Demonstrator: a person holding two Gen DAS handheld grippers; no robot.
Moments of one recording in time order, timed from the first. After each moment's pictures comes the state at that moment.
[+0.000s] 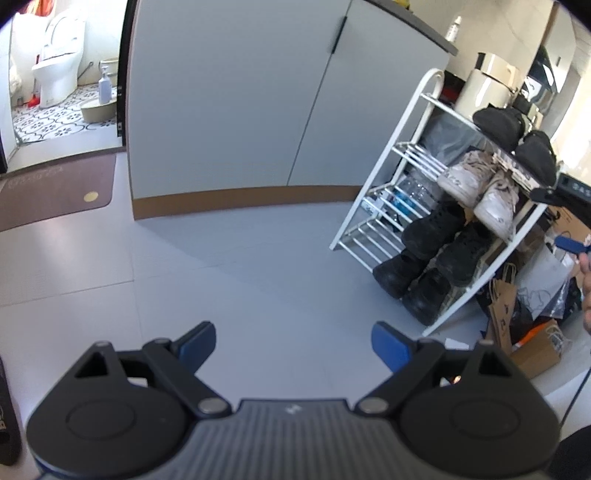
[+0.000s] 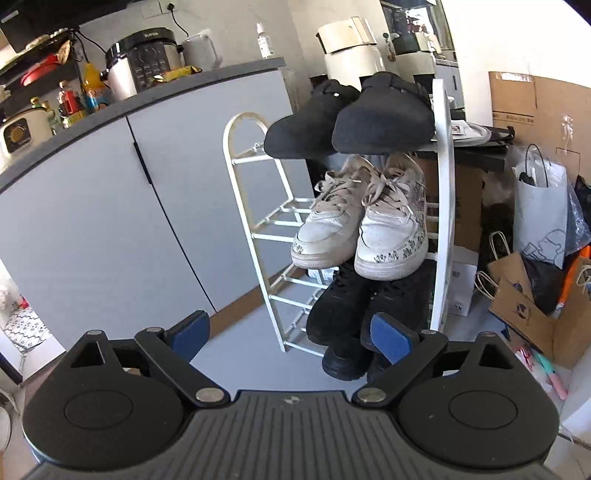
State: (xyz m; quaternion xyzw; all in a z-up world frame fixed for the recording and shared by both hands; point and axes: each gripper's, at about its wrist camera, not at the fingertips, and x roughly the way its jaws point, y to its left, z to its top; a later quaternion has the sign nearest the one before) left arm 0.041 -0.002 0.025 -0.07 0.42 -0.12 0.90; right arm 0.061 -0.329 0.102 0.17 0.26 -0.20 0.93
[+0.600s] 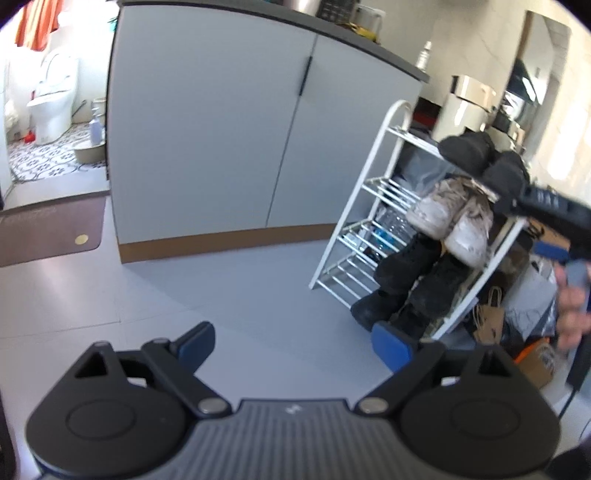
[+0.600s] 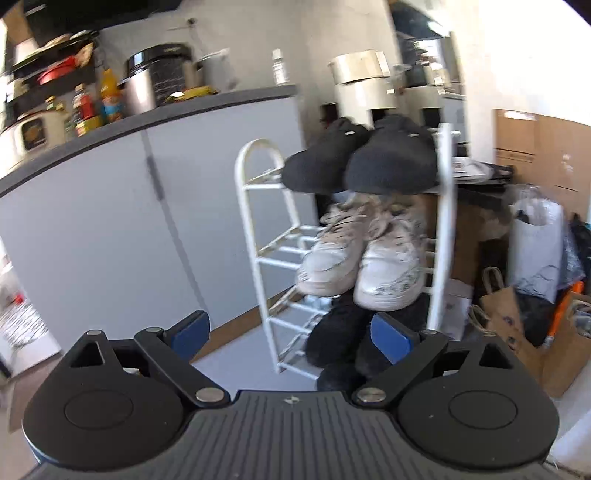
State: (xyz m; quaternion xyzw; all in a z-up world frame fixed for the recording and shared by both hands) left arm 0.034 -0.050 0.079 -0.08 0.36 -0.12 0.92; right arm 0.044 -0.315 0.126 0.12 0.23 -0.18 0.95
